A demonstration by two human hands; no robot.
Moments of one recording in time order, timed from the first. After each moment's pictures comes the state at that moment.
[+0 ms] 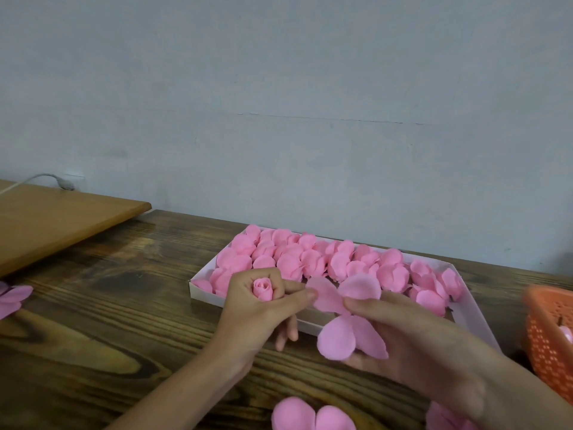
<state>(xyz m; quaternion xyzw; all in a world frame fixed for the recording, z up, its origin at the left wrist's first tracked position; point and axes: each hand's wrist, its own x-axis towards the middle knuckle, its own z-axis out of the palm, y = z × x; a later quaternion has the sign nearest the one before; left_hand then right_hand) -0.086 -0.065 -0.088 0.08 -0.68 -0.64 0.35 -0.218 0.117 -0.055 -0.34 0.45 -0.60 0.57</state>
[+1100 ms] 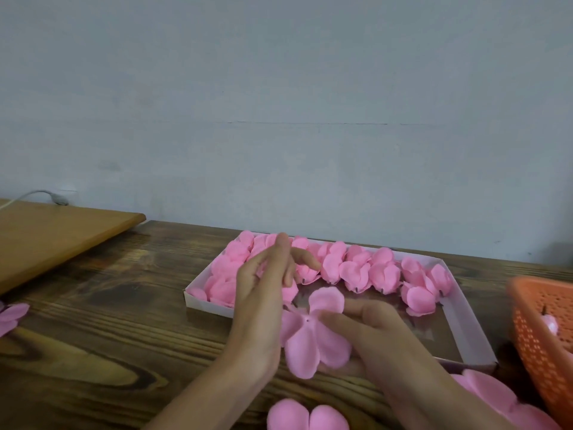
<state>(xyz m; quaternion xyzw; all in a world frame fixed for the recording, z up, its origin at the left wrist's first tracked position) -0.105 -0.026 -0.054 0.12 -0.57 -0.70 0.42 -0.181 0.103 -0.063 -0.29 0.64 -0.63 0.33</state>
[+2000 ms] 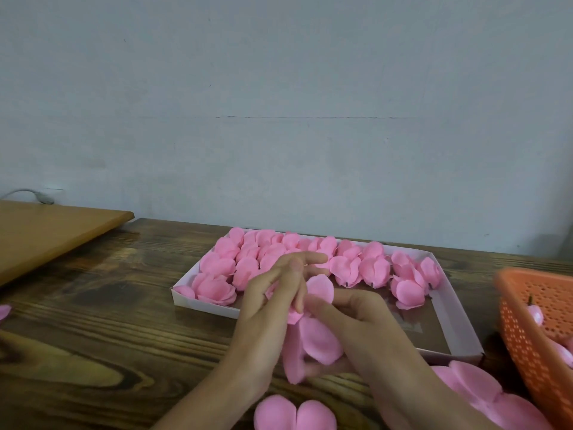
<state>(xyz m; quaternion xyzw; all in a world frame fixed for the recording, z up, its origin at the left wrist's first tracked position) -0.101 -0.011 -0.068 0.04 -0.65 -0.66 0.38 -0.170 0.102 -0.056 -0.29 0.63 -0.65 0.30</state>
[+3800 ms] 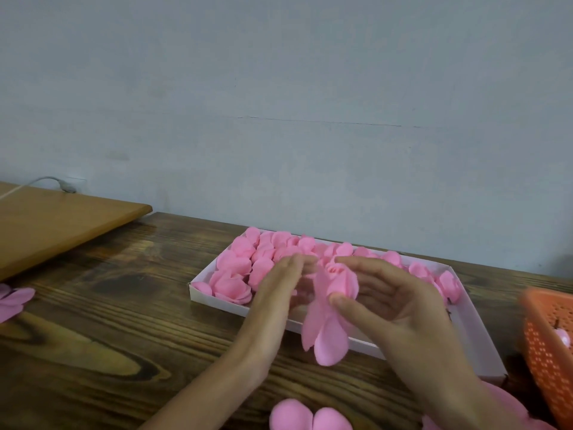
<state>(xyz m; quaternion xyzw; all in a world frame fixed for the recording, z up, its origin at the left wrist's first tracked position) -0.109 -0.050 -0.085 0.10 -0.69 -0.65 0.31 -0.191 0.097 -0.021 -0.44 0.61 -0.65 0.14</state>
